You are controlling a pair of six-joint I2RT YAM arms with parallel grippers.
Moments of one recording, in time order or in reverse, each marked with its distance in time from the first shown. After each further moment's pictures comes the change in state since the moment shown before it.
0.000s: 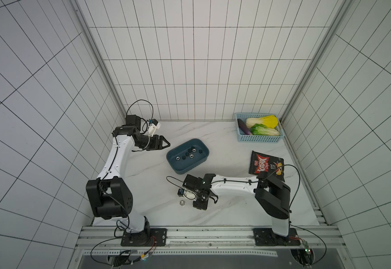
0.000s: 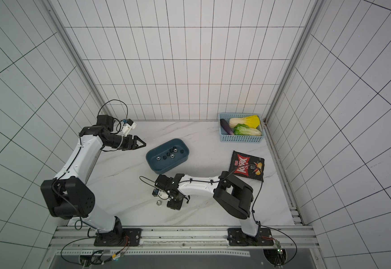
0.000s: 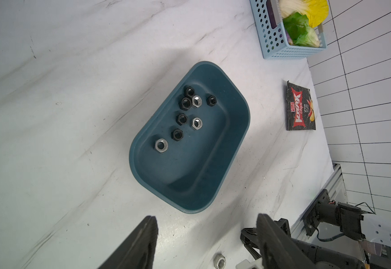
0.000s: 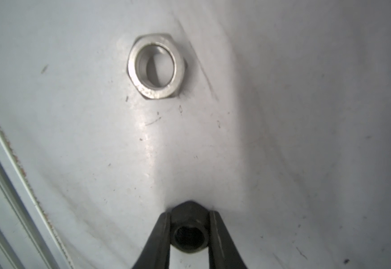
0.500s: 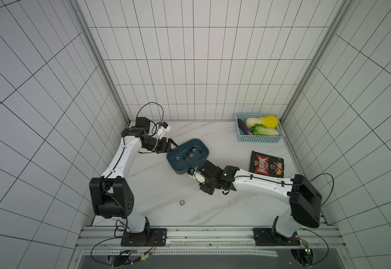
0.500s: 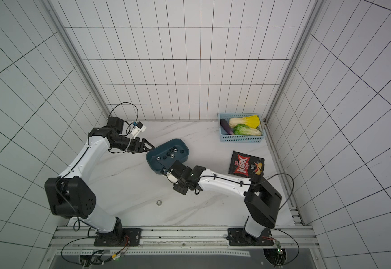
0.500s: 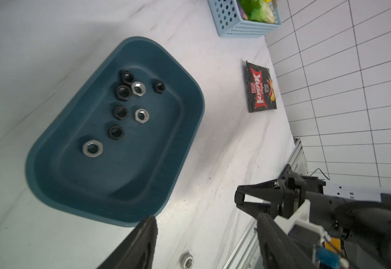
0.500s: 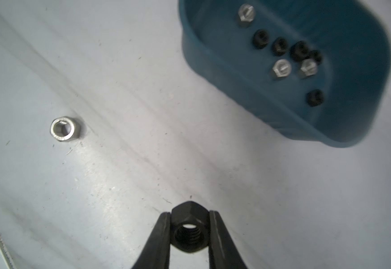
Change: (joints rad) left arm -0.146 0.000 -0.039 0.001 0.162 -0.019; right arm -0.168 -0.429 -0.214 0.274 0.181 0.034
